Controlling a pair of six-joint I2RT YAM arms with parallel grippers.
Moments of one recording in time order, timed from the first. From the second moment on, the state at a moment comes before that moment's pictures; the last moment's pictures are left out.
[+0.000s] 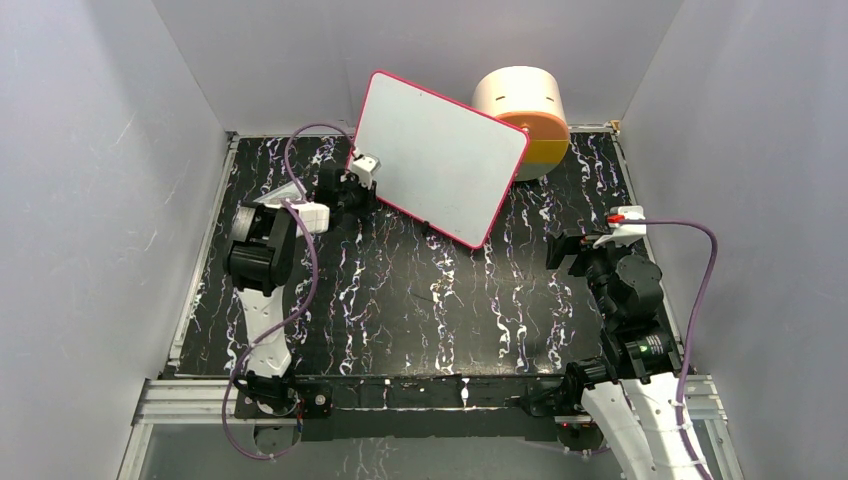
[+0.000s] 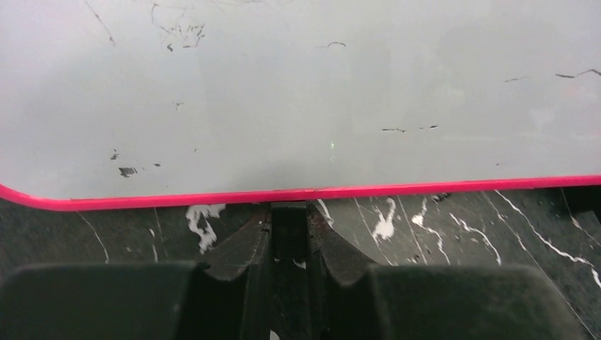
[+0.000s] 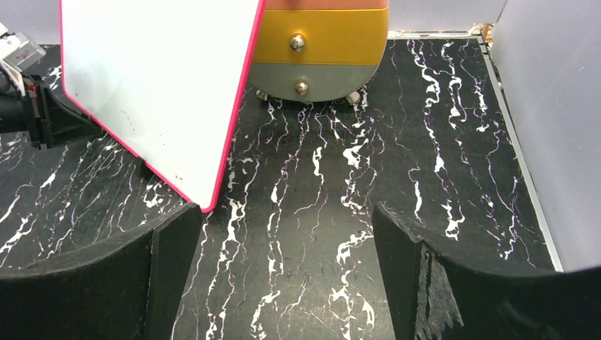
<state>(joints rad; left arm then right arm) -0.23 2.10 1.23 0.26 0.40 0.19 0.24 0.42 0.63 -0.32 0.08 0.11</state>
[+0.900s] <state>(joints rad) -0.60 1.69 0.70 0.31 -0.21 -0.35 0.27 0.37 0.63 -0.32 0.07 0.12</state>
